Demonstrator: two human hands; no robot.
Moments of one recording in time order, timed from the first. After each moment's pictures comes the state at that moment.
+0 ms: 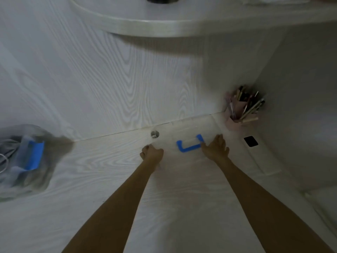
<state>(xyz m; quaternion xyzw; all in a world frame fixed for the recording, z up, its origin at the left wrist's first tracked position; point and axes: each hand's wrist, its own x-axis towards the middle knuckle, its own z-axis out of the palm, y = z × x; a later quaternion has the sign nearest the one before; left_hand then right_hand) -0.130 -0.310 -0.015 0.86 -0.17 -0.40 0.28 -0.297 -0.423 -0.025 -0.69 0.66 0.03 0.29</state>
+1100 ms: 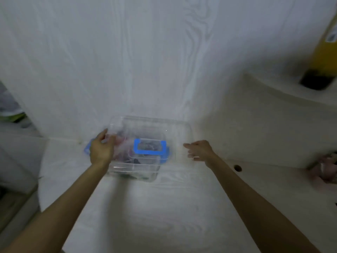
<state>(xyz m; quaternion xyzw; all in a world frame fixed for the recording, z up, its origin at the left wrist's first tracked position) 0.157 0.040 0.127 0.80 -0.02 -0.02 0.60 -0.007 -0.189 0.137 -0.69 0.45 -0.08 0.56</state>
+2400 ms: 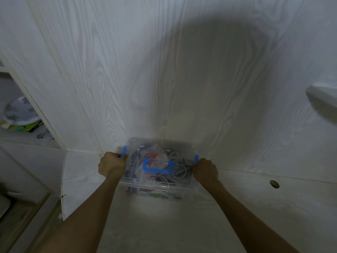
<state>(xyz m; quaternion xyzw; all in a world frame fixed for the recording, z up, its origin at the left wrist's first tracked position) 0.287 0.077 0.072 0.93 0.03 -0.06 0.35 0.103 -0.109 0.092 -0.86 0.47 0.03 0.20</state>
